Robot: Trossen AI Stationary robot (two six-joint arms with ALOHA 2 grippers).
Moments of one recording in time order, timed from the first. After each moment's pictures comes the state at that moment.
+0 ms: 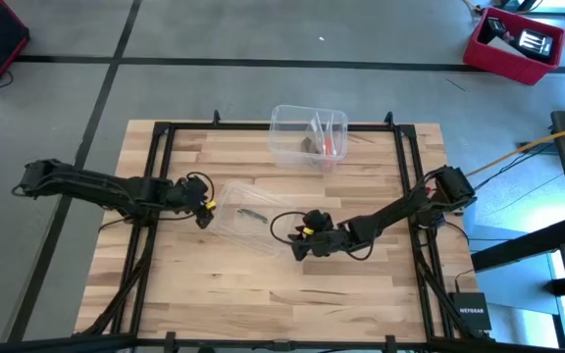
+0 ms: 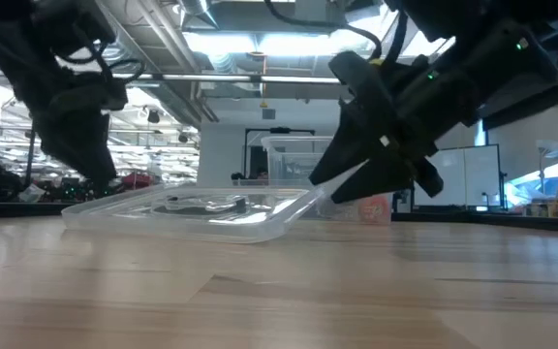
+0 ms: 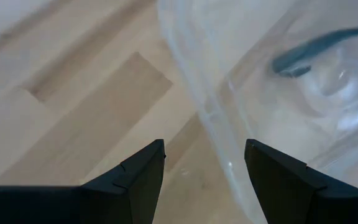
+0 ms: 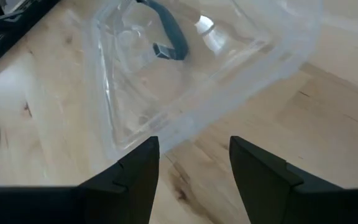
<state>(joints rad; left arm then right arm) -0.03 0.84 0.38 -0.51 -0.33 -0.68 0.33 1.79 0.82 0.20 0.51 1.01</state>
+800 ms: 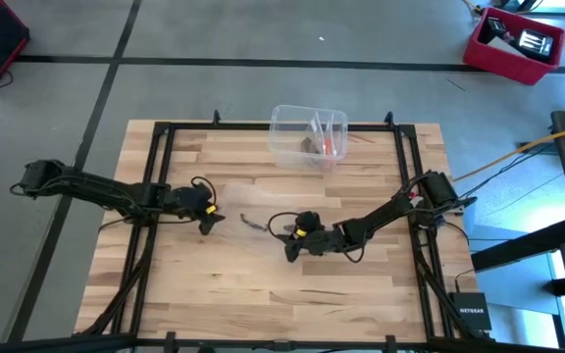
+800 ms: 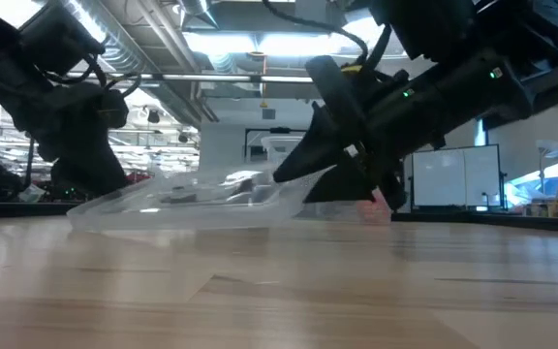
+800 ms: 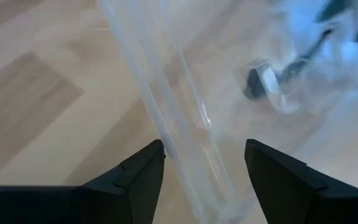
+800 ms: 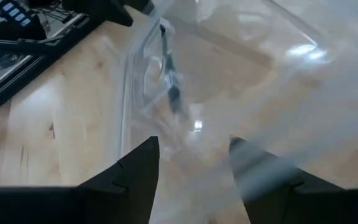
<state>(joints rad) -0.03 0.85 0.19 -0.06 -0.15 -0.67 0.31 1.92 0.82 0.54 0.53 0.86</state>
